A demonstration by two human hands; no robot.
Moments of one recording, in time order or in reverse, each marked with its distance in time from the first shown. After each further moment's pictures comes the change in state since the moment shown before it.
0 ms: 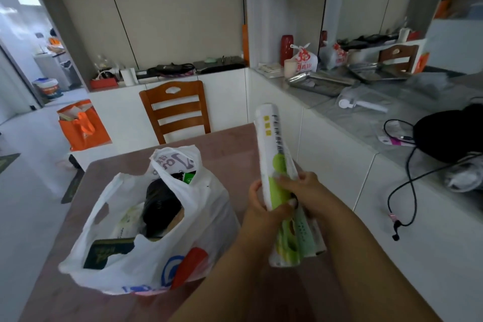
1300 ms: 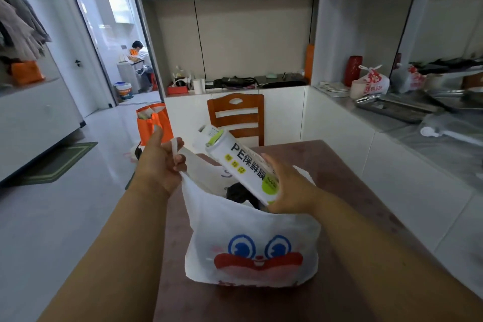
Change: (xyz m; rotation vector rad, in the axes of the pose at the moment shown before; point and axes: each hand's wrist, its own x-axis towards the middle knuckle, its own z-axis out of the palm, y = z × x) left_hand -0.032 0.201 -0.285 -0.400 0.529 0.097; right_hand 0.026 -0.063 0.179 -0.764 -0.343 -0.696
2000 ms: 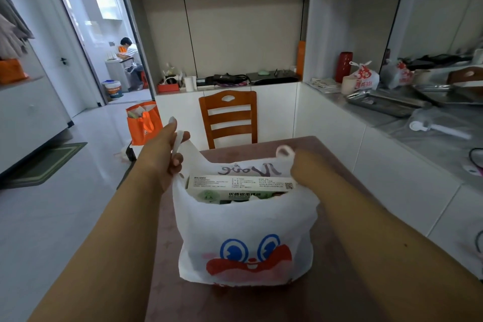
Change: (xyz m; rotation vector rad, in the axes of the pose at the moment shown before) left_hand -0.013 0.000 0.022 0.448 0.080 0.053; right_hand 0.015 -0.006 -0.050 -0.180 0.081 0.698
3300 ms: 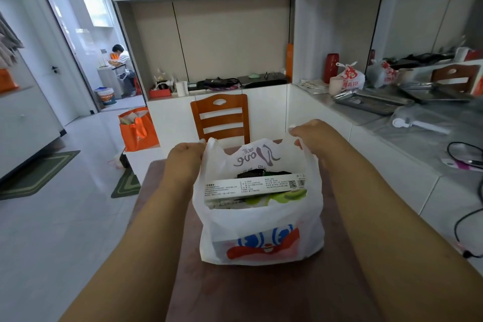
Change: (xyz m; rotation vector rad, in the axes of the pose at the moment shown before) left_hand -0.016 -0.029 0.058 0.322 0.045 0.128; right_hand -0.031 0.024 -0.069 0.667 0.069 -0.093
